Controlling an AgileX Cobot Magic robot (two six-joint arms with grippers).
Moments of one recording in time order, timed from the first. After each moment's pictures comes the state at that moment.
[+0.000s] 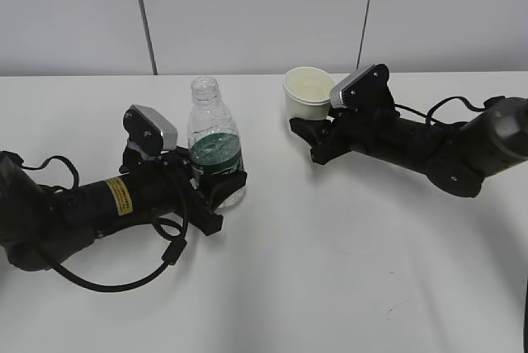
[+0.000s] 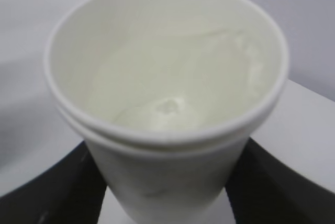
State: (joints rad) left arm -0.36 2.17 -0.80 0.64 -1.13 -0.20; right arm 0.14 2.27 -1.17 -0.69 -0.86 0.17
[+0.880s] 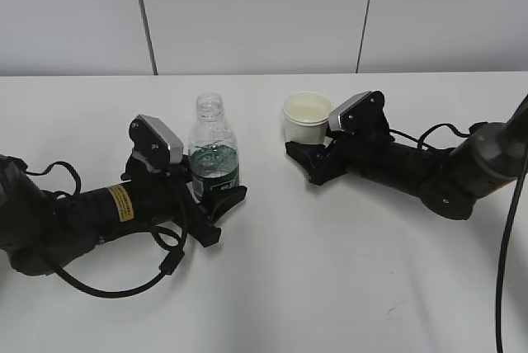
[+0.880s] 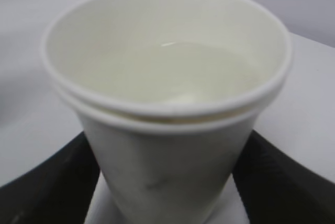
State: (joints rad) left arm -0.36 2.20 -0.80 0.63 -1.09 -0.11; right arm 0.14 2.37 -1.17 -0.65 -0.93 0.16
